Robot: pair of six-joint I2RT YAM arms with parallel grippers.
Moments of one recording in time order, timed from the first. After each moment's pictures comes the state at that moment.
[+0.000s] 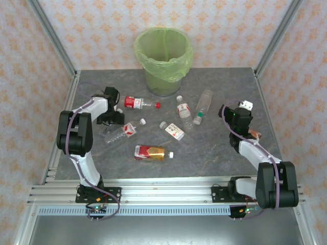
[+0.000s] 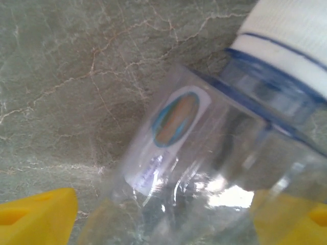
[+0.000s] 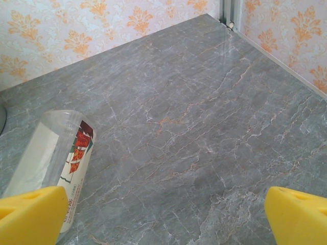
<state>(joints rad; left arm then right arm) -0.03 1.87 1.24 -0.79 -0.16 -0.15 0.02 1.21 0.49 0.29 0.23 0.32</state>
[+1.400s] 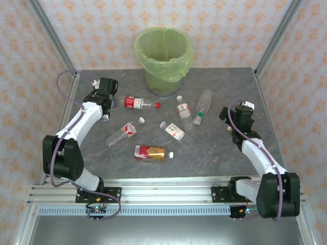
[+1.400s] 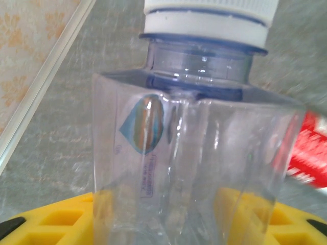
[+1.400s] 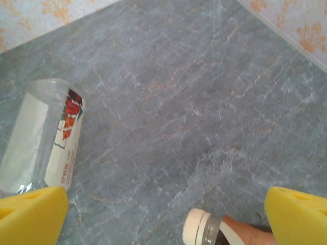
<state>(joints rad) -0.13 1.53 1.24 -0.64 -0.46 -0.42 0.02 1.11 0.59 -0.09 0.22 0.39</state>
